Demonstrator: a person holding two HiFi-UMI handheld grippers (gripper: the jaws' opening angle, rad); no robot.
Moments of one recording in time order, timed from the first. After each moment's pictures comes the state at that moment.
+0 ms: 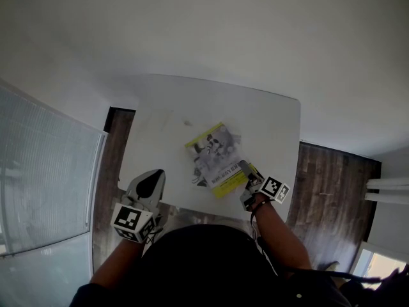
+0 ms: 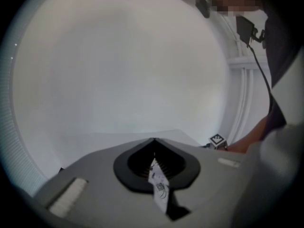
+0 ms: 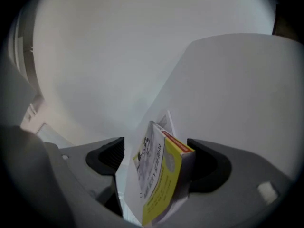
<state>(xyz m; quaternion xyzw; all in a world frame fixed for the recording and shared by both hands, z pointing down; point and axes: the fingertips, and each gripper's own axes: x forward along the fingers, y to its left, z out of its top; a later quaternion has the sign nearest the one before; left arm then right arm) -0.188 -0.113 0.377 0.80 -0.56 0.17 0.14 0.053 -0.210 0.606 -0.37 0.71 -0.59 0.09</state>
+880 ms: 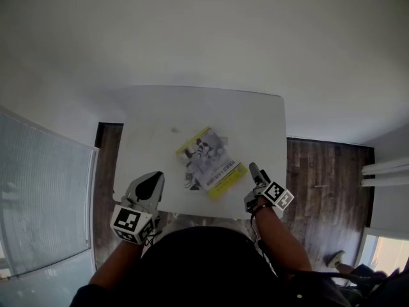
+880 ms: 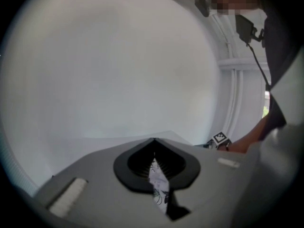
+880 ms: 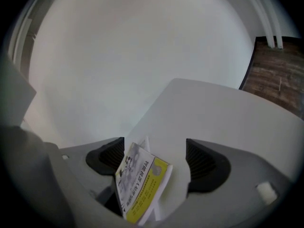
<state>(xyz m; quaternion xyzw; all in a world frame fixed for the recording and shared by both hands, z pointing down) -0.171 -0.126 0.379 0.83 -0.51 0.17 0.13 0.137 -0.201 0.607 -0.52 0.66 -0.53 0.11</state>
